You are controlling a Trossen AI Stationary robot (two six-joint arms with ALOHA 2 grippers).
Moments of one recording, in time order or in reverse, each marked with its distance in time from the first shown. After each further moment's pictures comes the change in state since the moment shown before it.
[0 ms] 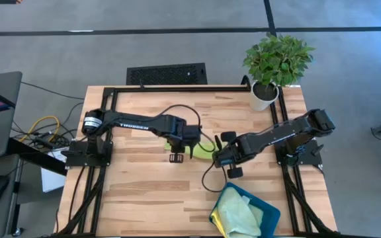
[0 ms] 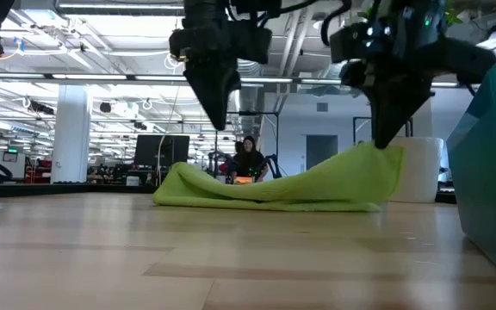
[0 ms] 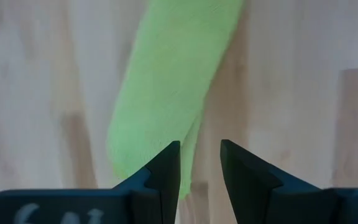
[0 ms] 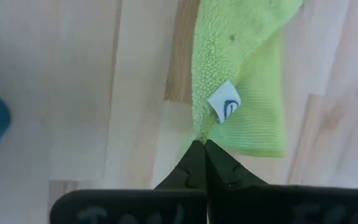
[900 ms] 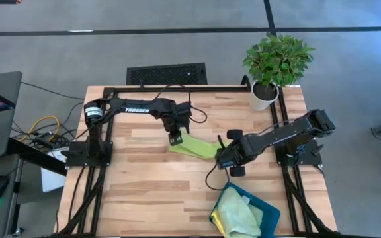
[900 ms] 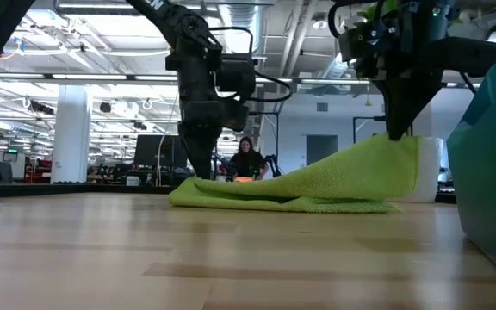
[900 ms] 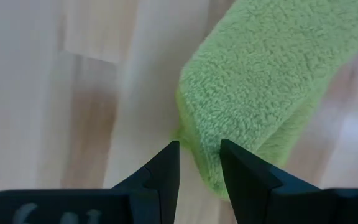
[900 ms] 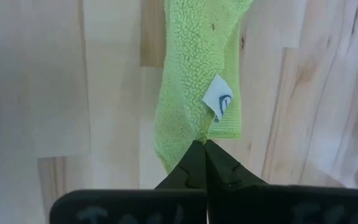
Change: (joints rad) left arm 0.316 0.007 -0.275 0.266 0.253 -0.016; right arm 0.028 0.000 0.053 -0.179 0.076 0.159
